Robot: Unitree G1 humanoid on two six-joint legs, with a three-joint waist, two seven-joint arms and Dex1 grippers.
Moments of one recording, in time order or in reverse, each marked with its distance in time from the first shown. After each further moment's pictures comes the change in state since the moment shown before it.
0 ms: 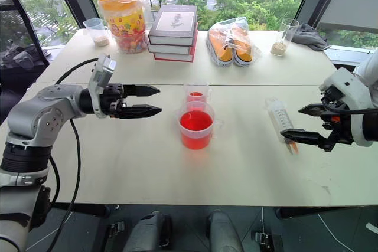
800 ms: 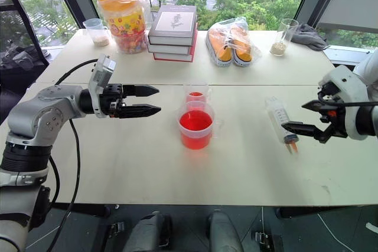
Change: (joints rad) left arm -0.005 -0.004 -0.004 0.005 -0.002 0.002 0.005; right arm -0.197 0.037 0.217 0.167 -0.034 -0.026 -0.131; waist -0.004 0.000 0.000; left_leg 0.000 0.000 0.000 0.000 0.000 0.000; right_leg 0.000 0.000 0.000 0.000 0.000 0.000
